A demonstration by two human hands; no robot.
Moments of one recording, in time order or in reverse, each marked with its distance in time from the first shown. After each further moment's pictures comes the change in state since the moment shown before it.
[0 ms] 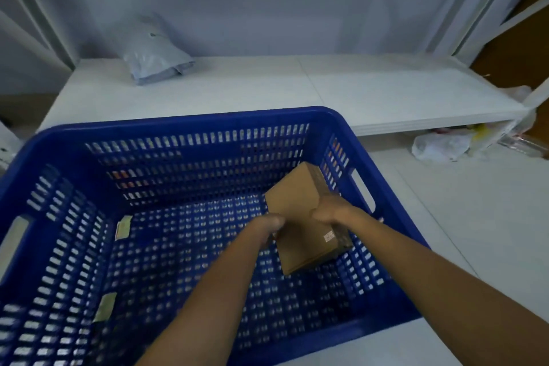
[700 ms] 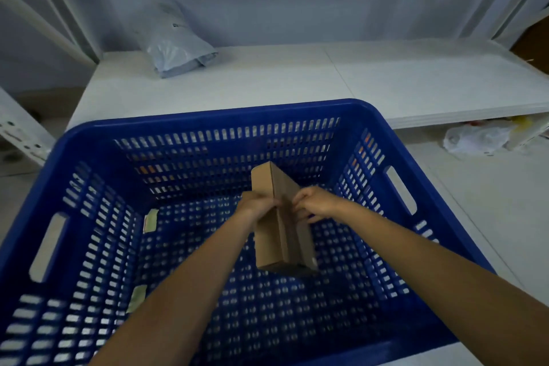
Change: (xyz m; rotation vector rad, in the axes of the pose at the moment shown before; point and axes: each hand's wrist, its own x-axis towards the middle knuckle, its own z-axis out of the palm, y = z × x) left_hand 0.002 -0.029 -0.079 -0.283 0.317 0.150; right_hand 0.019 -0.077 0.020 0.577 -0.137 -0.129
